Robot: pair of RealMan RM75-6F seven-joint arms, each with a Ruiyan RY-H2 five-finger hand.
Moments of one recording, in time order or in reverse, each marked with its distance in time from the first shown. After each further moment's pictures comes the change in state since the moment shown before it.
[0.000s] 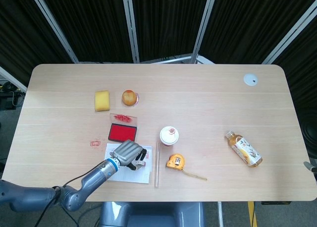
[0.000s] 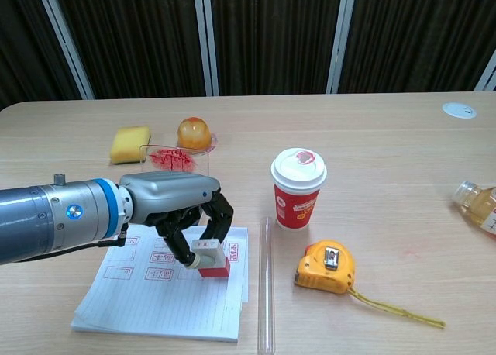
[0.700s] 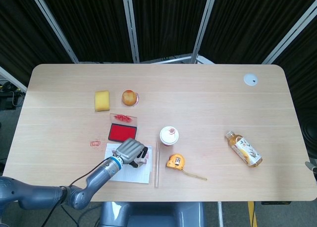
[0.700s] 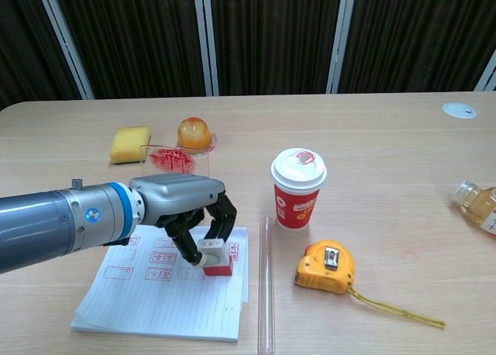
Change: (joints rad) left arm -0.028 -0.055 0.001 0.057 -0.069 0.017 0.036; right arm -0.002 0.003 0.002 0.004 0.001 0.001 0.009
